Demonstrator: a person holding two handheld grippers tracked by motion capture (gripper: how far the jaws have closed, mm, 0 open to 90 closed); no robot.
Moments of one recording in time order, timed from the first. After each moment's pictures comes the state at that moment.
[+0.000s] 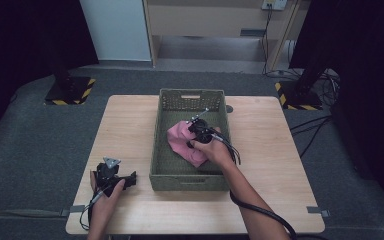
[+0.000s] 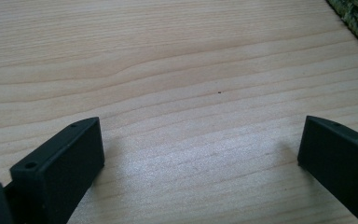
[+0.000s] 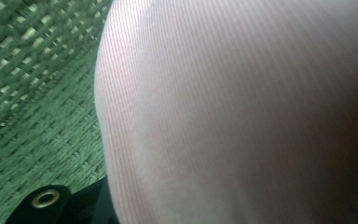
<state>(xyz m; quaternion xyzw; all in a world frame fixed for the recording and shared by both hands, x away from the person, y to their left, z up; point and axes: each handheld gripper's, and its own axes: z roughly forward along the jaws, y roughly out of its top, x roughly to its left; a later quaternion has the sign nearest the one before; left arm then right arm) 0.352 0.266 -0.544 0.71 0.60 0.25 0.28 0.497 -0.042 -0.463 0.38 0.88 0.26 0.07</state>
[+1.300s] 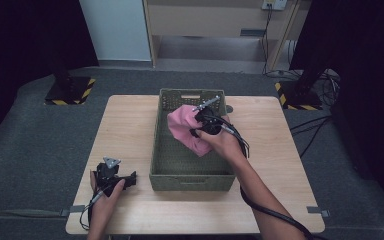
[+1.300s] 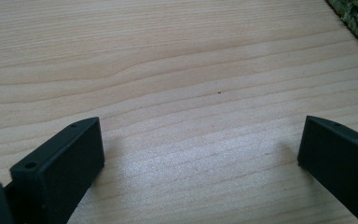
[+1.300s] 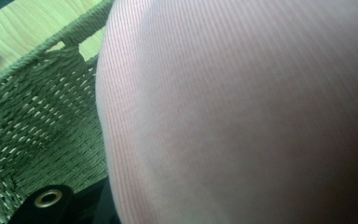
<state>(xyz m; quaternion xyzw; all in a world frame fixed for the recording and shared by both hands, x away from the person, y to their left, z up) 0.352 0.267 -0.544 0.71 0.60 0.25 0.29 0.481 -0.059 -0.392 0.36 0.87 0.31 0.12</state>
